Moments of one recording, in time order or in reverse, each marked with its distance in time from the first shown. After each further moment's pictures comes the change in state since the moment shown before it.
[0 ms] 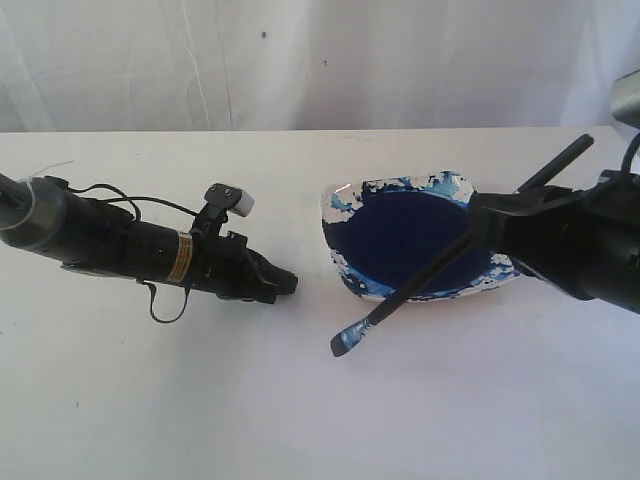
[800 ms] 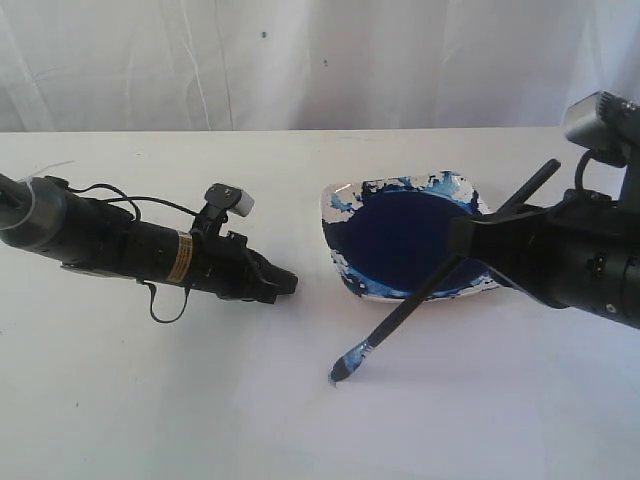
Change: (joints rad) left arm 0.000 0.000 0.000 0.000 0.000 0.000; right arm 0.000 0.112 -0.004 0.037 -0.021 0.000
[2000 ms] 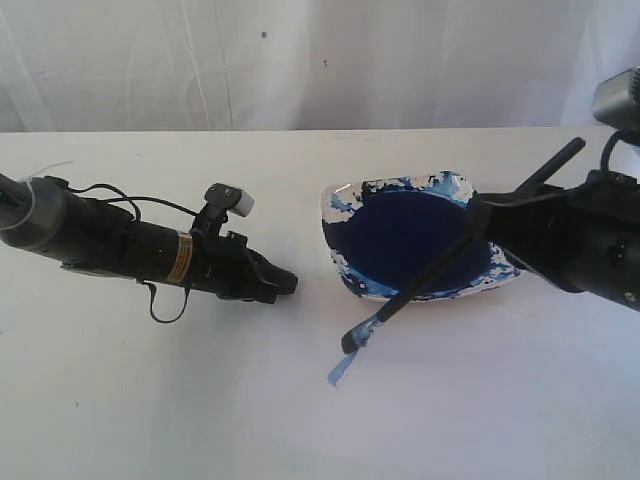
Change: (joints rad) left arm 0.000 0.000 0.000 0.000 0.000 0.000; right arm 0.000 -0.039 -0.006 0.005 -0.042 -0.031
